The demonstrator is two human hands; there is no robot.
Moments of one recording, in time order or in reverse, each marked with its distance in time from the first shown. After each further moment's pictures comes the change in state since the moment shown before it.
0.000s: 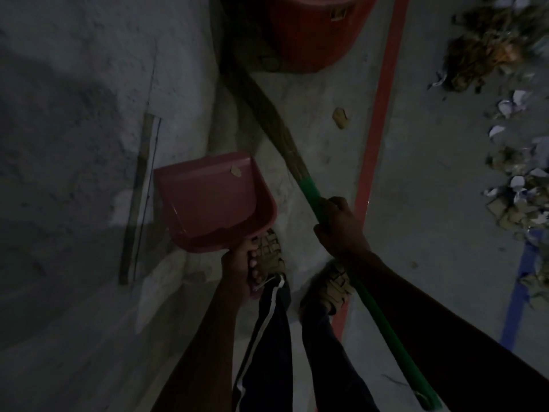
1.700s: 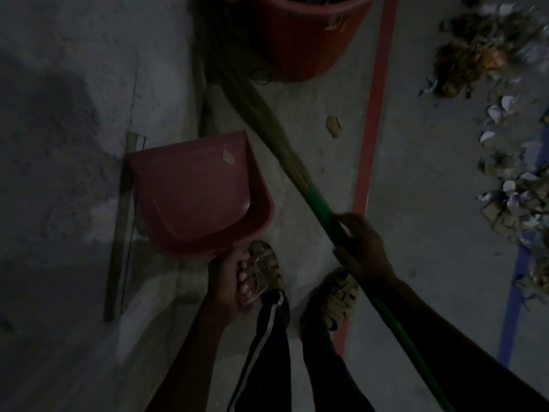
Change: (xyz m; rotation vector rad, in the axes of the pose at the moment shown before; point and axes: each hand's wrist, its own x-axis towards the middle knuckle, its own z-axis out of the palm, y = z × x) left_hand 0.008 0.040 -0.005 0.042 -0.139 0.117; right_hand -0.011 0.033 -0.015 0.223 0.136 -0.150
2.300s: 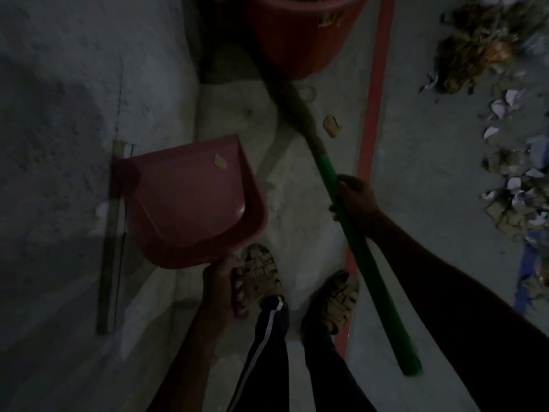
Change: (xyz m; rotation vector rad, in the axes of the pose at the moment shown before) left_hand 0.003 0.006 0.008 0.069 0.031 -0.051; right_hand 0.119 0.004 -0.014 0.497 0.068 0.704
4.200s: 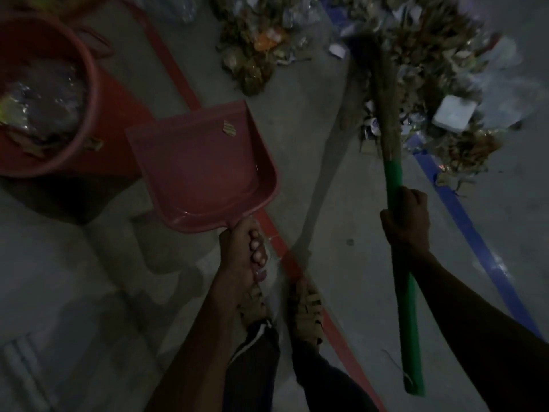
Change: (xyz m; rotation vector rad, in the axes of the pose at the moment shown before) left_hand -0.040 -0.047 0.341 0.486 -0.255 0.166; right_hand -0.082 0.225 -0.308 -0.196 0.772 -0.007
